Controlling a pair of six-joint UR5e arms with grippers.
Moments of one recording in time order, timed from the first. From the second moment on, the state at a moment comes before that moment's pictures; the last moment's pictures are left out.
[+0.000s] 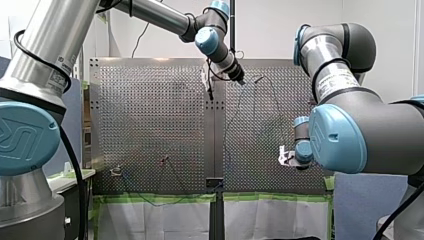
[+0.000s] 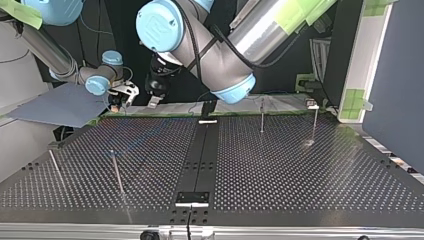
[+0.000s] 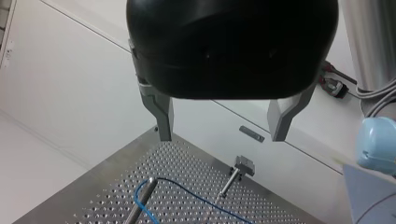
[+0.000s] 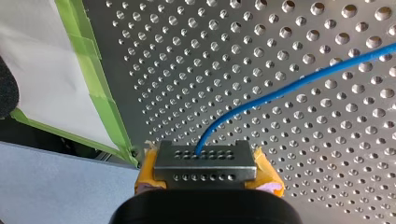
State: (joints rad) left arm -0.79 -1.90 -1.30 -3.36 -1.79 -2.08; right arm 1.73 -0.67 1.49 -0.39 1.66 1.55
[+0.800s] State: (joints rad) left arm -0.79 -1.90 -1.30 -3.37 -1.80 -2.08; right arm 1.73 -0.67 1.49 -0.39 1.66 1.57
